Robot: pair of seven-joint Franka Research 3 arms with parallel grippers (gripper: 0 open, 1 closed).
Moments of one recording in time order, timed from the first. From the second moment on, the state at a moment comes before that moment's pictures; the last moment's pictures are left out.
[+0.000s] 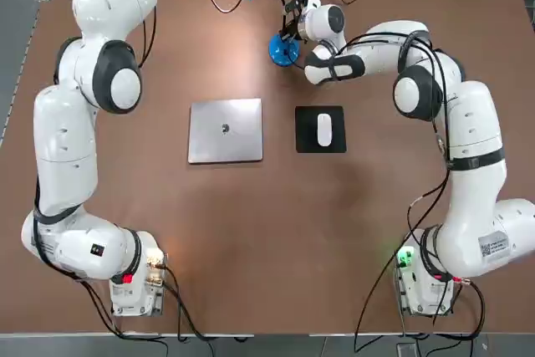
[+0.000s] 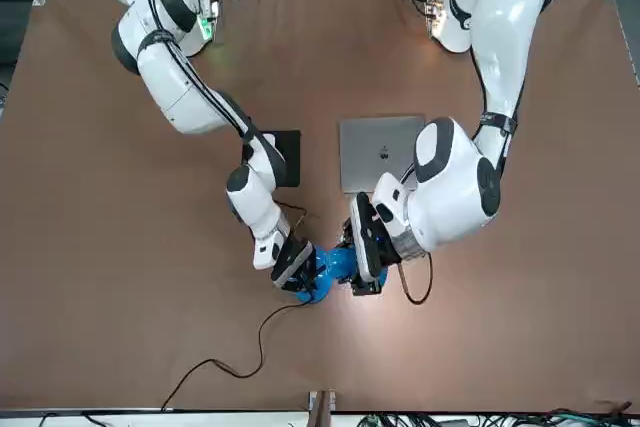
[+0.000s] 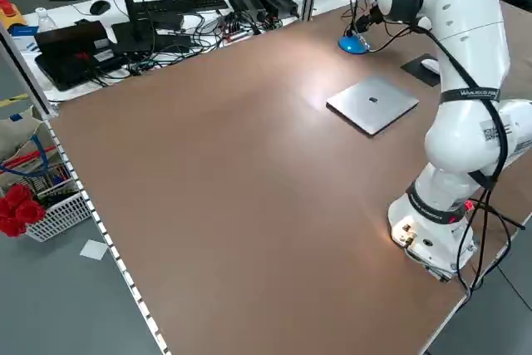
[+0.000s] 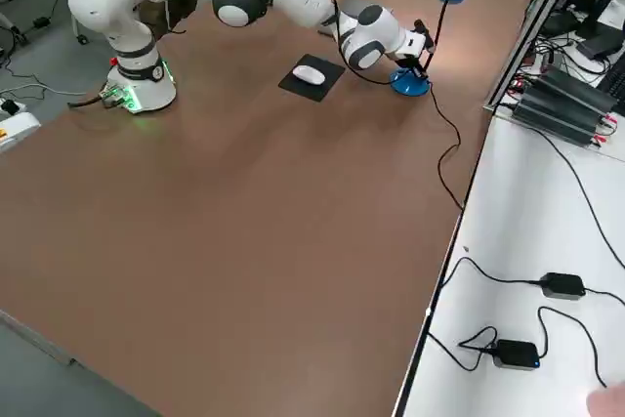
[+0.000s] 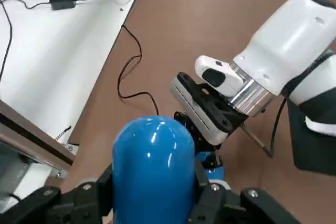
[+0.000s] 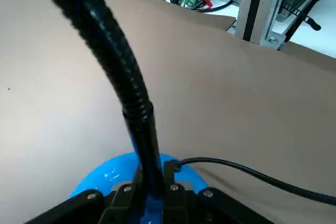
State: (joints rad) left arm -0.28 0.81 -0.33 -1.02 -0.40 2.23 1.09; right arm 0.27 1.14 0.37 -1.28 -0.45 3.12 0.09
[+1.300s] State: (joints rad) left arm -0.27 0.82 -0.32 -1.02 -0.49 2.21 0.63; right arm 0.27 1.14 0.36 -1.29 -0.46 3.16 0.09
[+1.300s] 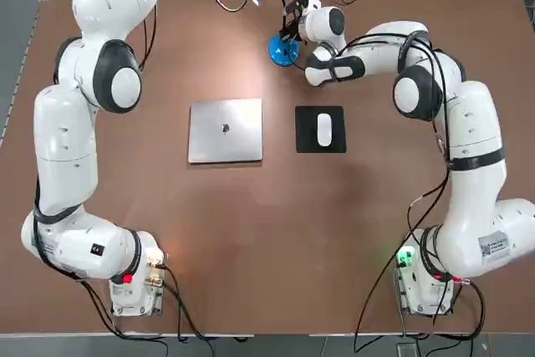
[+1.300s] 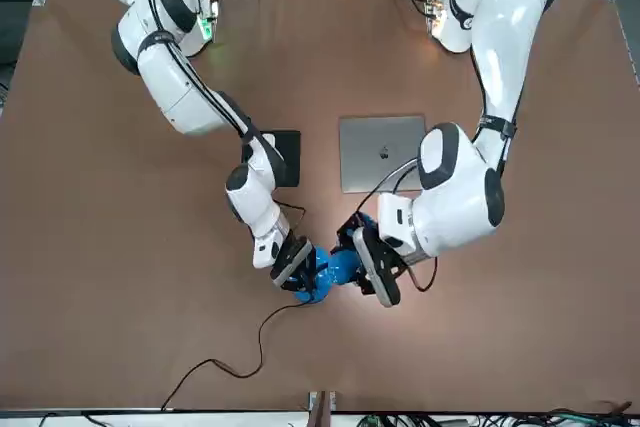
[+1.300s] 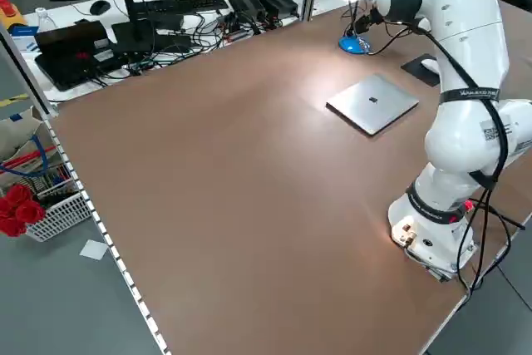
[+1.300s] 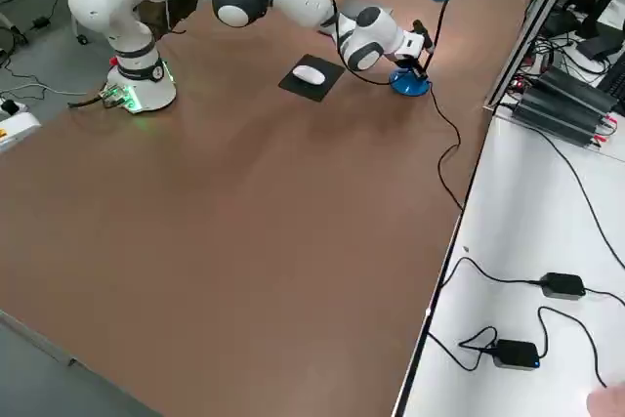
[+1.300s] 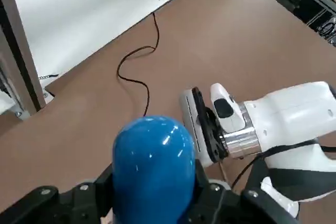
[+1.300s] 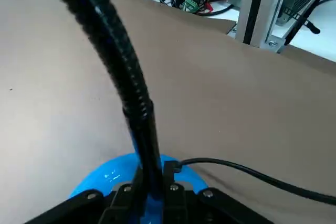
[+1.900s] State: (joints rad) left arm -0.26 0.82 -0.32 -1.01 -0.49 2.16 0.42; right arm 0.27 1.14 0.36 -1.29 -0.46 3.17 0.09
